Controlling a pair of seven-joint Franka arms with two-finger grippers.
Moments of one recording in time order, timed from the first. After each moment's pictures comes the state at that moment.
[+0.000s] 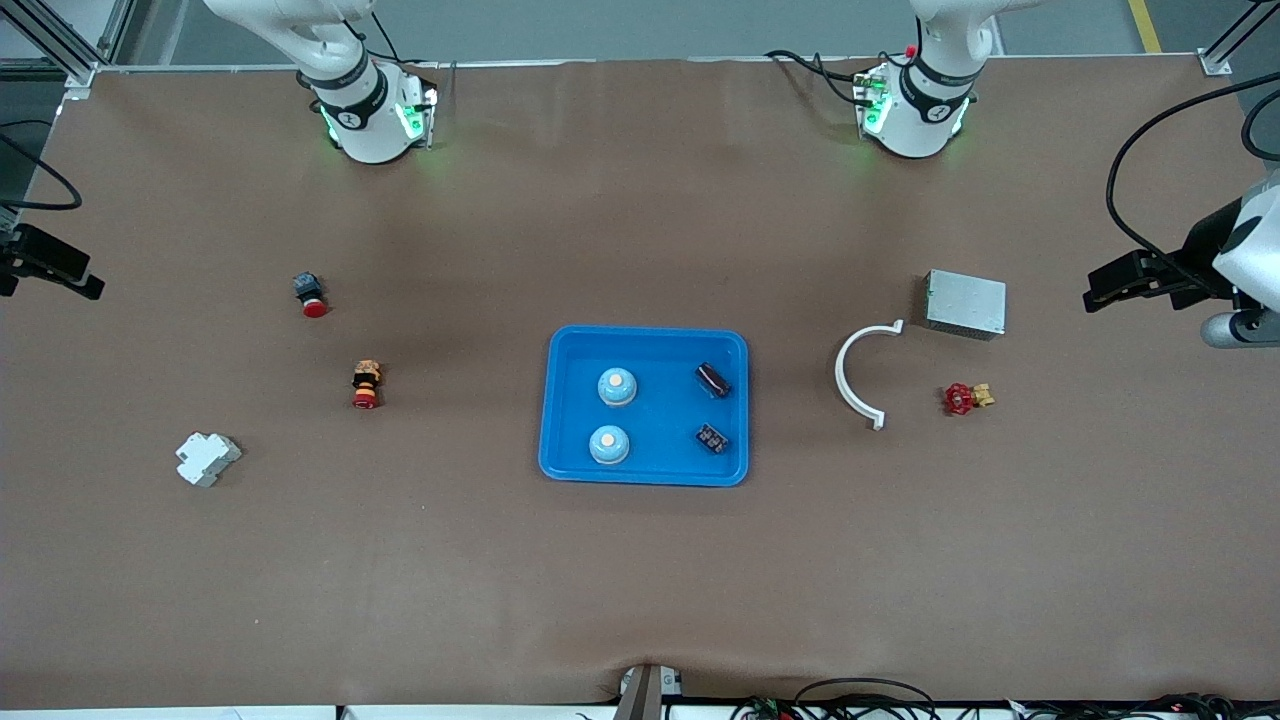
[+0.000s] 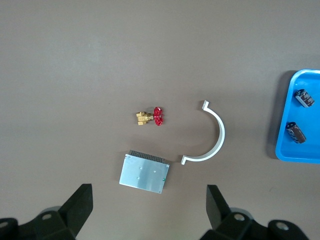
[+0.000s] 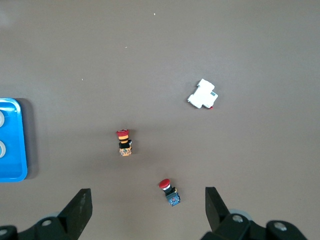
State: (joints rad) left arm 0.18 0.11 -0.21 -1.50 0.01 1.56 -0.06; right arm 0.00 0.03 -0.14 -1.54 0.04 1.60 -0.07
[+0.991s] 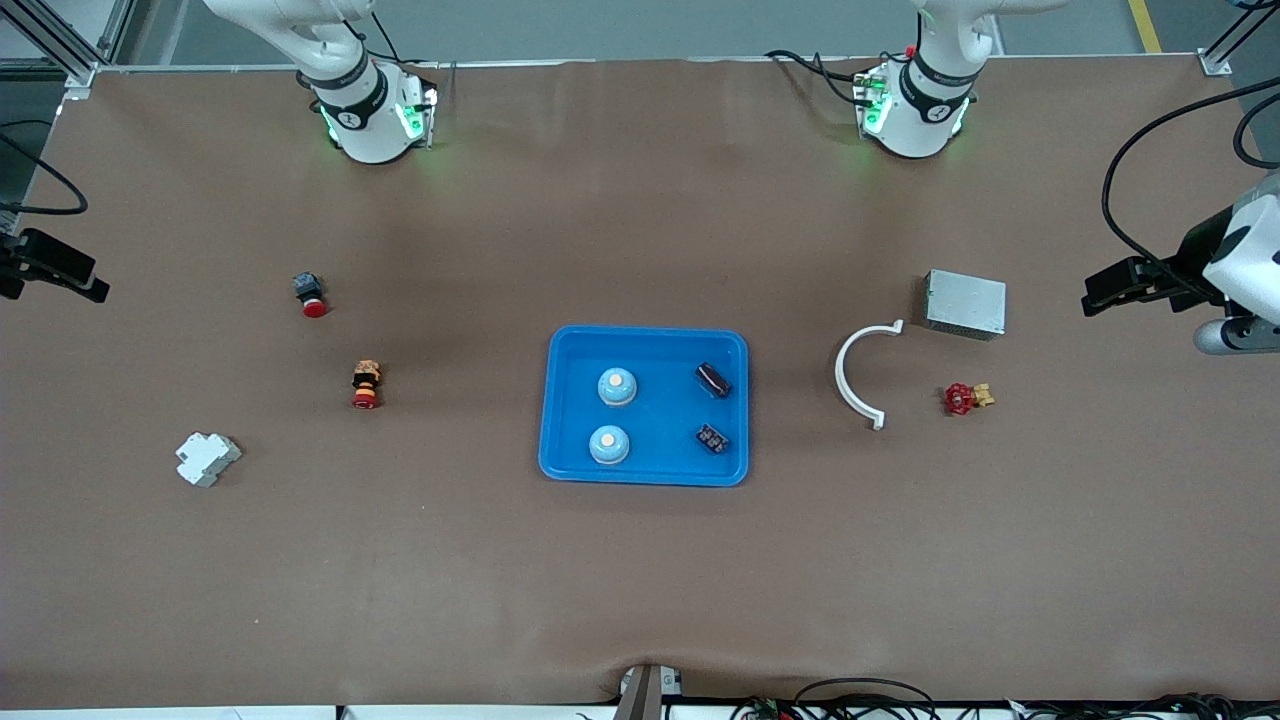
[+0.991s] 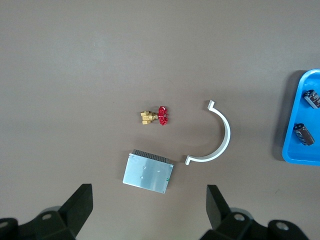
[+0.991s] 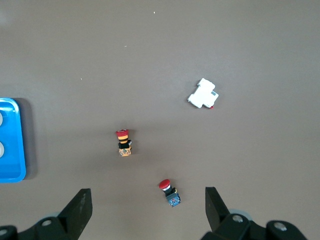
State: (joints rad) left arm 0.00 0.12 -0.03 -1.50 0.01 1.56 -0.06; right arm -0.01 0.03 -0.14 -1.56 0.04 1.61 -0.07
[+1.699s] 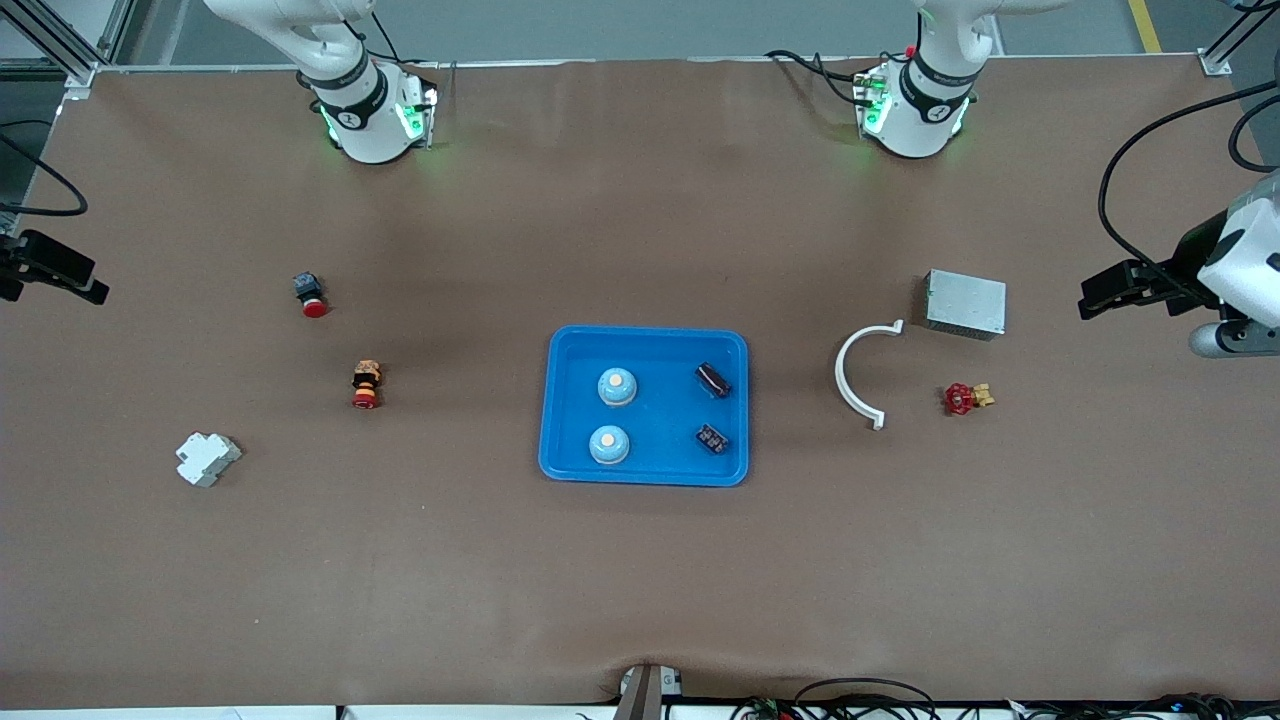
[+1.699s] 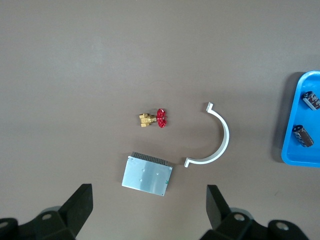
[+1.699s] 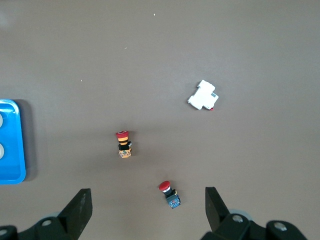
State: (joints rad) left arm 0.00 0.12 -0.03 -1.50 0.01 1.57 -0.06; right arm -0.01 0.03 -0.13 -1.56 0.04 1.62 -0.07
